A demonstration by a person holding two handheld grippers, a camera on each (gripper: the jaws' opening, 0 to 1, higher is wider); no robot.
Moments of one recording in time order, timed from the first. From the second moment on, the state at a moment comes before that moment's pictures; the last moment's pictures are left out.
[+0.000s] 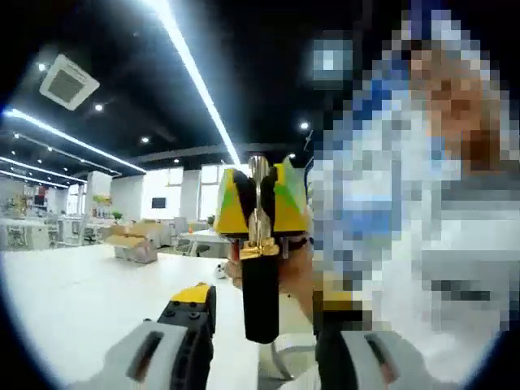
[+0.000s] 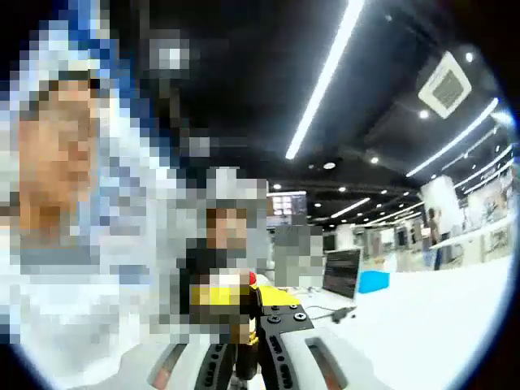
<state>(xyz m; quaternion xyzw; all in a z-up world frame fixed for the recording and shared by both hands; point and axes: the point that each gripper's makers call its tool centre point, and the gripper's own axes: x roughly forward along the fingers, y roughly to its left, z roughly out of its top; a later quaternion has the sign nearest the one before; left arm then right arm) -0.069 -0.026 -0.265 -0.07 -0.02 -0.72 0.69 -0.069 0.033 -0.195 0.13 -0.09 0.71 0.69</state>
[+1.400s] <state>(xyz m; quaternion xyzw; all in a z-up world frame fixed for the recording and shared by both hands) -0.017 -0.027 -0.285 -0.04 -0.02 -0.61 0.79 -0.036 0.040 -0.218 0.06 -0.08 0.63 0.77</state>
